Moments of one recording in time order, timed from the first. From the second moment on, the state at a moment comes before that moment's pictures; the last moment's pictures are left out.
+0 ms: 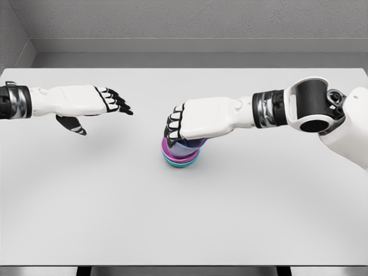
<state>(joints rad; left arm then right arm) -0.89 0.90 -0.92 -1.45 -0.30 -0.61 -0.50 -0.93 -0.61 0.92 -1.68 0.46 -0.61 0.61</state>
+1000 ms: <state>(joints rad) -0.89 0.90 -0.92 -1.45 -0.30 -0.61 -0.50 -0.88 -0.62 0.67 -1.55 0.49 -0.61 0.61</state>
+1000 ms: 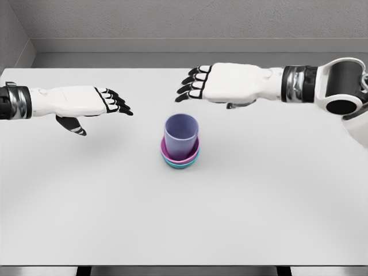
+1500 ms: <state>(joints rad) -0.89 0.90 -0.92 -1.35 -0.30 -0.61 -0.50 -0.85 -0.62 0.52 -1.01 0.57 -0.61 0.61</state>
